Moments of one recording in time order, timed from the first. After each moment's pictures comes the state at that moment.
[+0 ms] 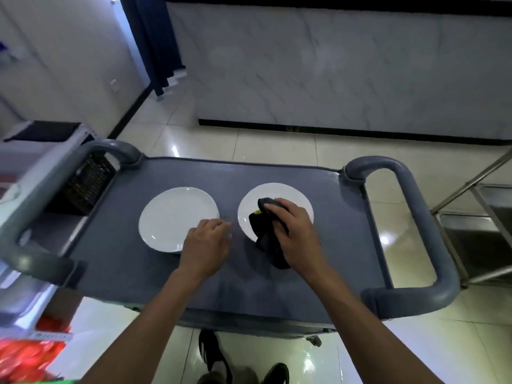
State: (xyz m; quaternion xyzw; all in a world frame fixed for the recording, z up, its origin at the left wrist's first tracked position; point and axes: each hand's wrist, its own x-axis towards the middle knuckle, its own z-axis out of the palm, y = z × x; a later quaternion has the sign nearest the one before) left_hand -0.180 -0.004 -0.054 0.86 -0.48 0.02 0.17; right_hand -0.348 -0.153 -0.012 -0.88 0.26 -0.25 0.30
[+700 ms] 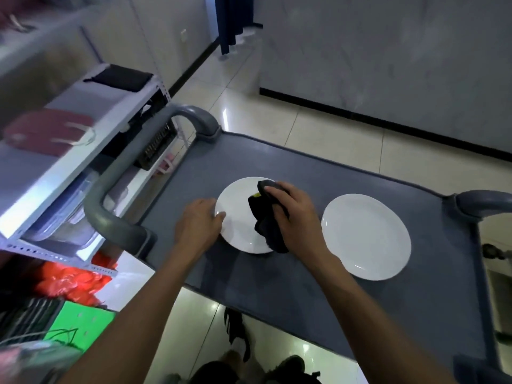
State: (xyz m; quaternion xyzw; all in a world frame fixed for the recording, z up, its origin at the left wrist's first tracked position) left_hand -0.015 0.095 -0.070 0.95 -0.20 -0.11 0.23; right_hand -0.154 -0.087 -0.025 -0.91 0.15 -0.20 0.33
